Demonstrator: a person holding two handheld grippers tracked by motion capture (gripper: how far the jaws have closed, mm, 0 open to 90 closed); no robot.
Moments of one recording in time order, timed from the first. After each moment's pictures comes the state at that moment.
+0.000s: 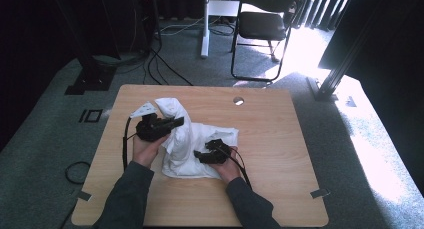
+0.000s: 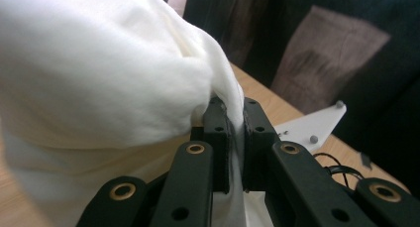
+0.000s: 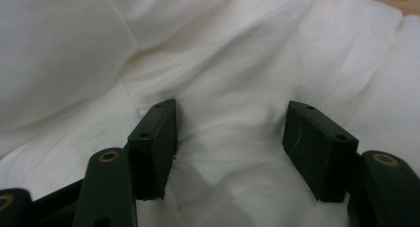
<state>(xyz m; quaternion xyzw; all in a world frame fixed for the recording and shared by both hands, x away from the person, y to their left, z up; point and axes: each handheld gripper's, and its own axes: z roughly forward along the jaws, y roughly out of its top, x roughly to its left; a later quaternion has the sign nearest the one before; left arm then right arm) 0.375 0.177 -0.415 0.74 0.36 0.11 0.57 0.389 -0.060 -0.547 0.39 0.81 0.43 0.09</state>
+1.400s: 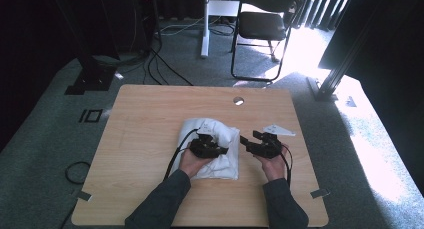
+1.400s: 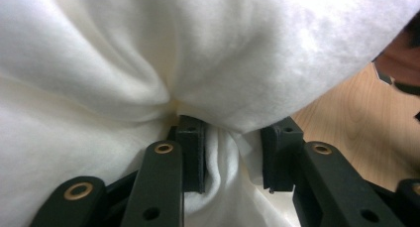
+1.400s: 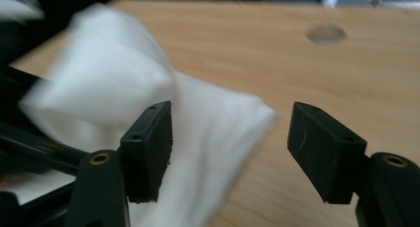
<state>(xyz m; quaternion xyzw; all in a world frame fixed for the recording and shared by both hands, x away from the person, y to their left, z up) 0.397 0.045 -0.520 0.83 0.32 0.00 0.46 0.370 -0.208 -0.493 0.46 0.71 0.50 0.17</state>
